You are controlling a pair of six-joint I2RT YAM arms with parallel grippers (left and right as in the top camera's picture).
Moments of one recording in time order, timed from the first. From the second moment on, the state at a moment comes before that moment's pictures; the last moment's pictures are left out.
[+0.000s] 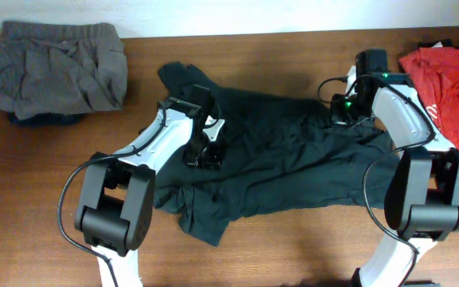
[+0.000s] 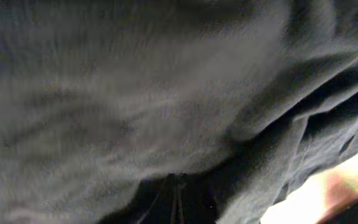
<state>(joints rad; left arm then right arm) -0.39 2.05 1.46 -0.96 0.37 -0.15 -0.08 1.99 1.52 -0.85 -0.10 0.13</state>
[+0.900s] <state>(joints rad) -0.39 2.13 1.46 -1.12 0.36 -0.25 -0.06 2.09 1.39 -0.53 -0.12 0.13</state>
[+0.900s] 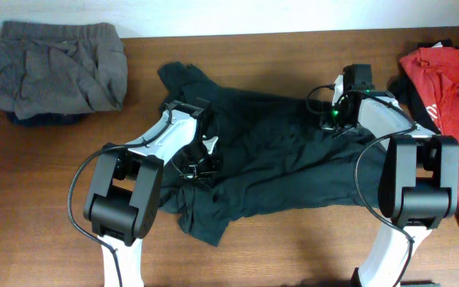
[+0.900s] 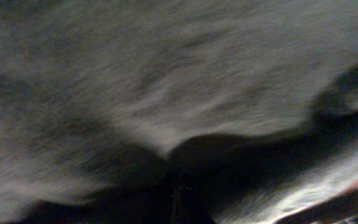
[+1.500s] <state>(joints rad) -0.14 2.14 1.47 -1.17 0.24 -0.29 -0.19 2.11 1.39 -0.38 -0.07 0.13</state>
